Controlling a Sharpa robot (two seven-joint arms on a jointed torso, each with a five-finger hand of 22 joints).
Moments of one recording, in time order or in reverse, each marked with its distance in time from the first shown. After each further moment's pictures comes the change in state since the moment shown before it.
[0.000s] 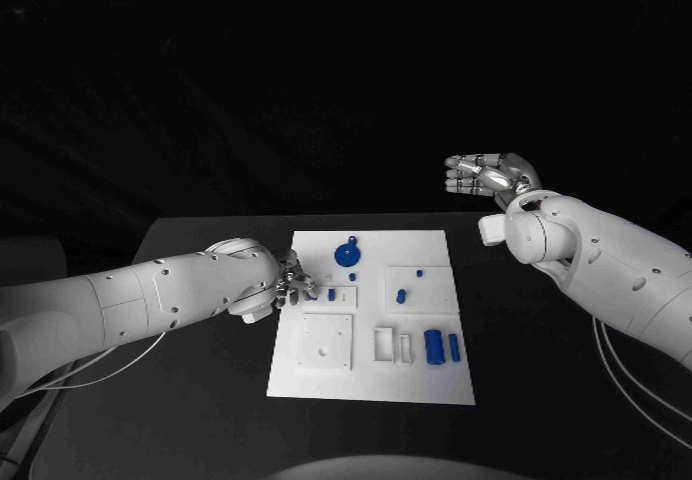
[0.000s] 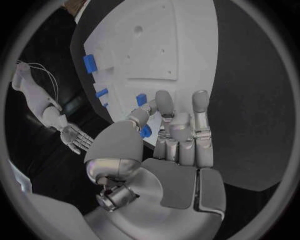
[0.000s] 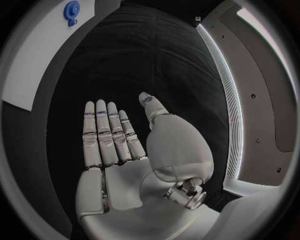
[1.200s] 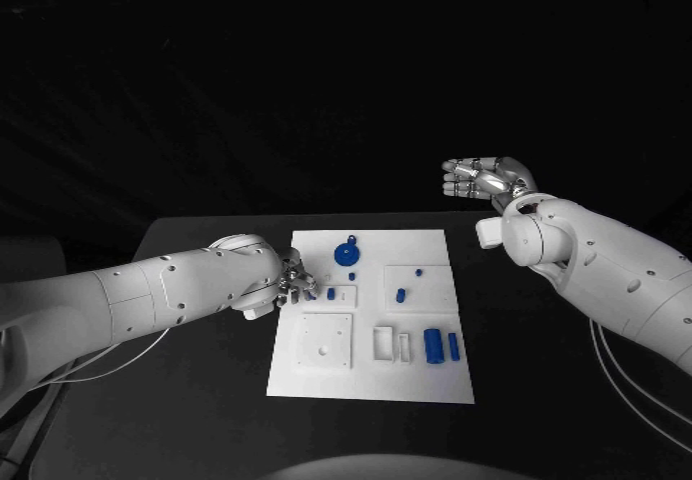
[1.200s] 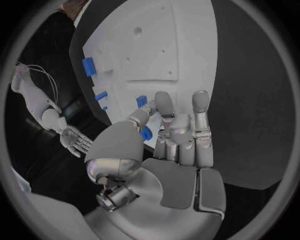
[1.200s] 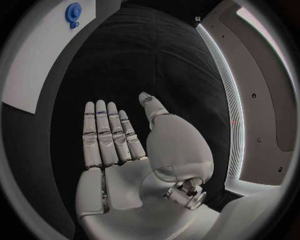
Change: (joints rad) left arm 0.004 0.028 0.002 -0.029 -0.016 0.051 -0.012; left_hand -0.007 0.007 -0.028 0.036 -0.056 0.000 0.000 0.000 0.054 -0.001 0.001 0.015 0.049 0.003 0.004 0.020 0.038 0.000 -0.004 0.004 0.012 -0.001; right arm -0.011 0.006 0.000 -0.007 0.000 0.009 0.000; right_hand 0.000 0.000 0.000 0.000 0.005 0.000 0.000 0.000 0.000 0.000 0.000 0.000 0.000 -0.004 0.004 0.000 0.000 0.000 -0.004 0.004 0.000 0.000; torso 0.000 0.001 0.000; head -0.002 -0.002
